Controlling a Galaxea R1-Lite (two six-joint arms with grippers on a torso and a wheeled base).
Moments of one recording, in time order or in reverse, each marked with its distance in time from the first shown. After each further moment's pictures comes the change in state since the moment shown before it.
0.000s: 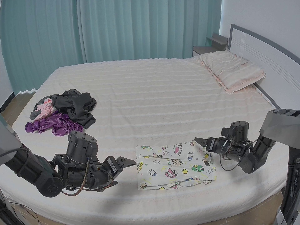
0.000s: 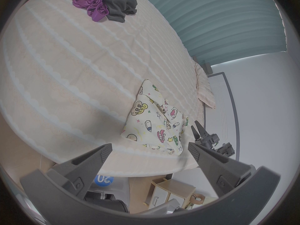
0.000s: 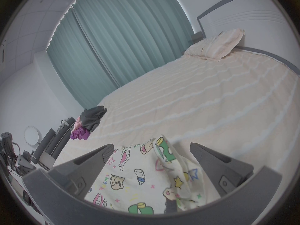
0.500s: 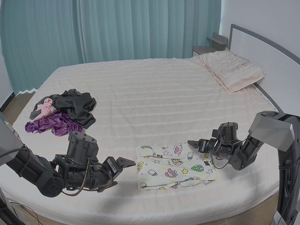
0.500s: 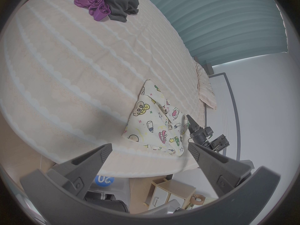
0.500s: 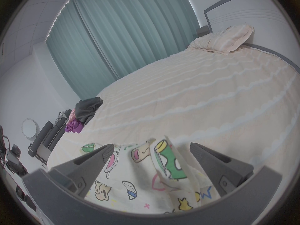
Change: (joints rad) left arm 0.005 0.009 0.003 -0.005 0.001 -0.001; right arm 0.013 0.129 -0.182 0.109 0.003 -0.046
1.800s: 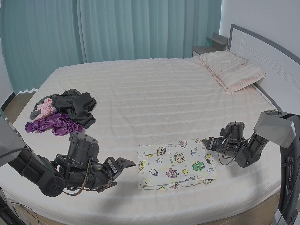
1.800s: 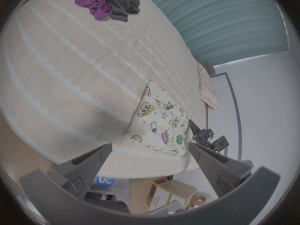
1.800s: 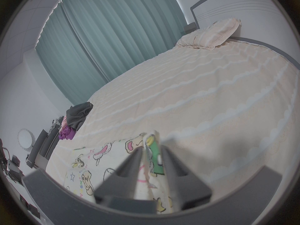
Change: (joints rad) left arm 0.006 0.015 -0.003 0.000 0.000 0.005; right arm -0.086 0.008 0.003 0.006 0.002 0.040
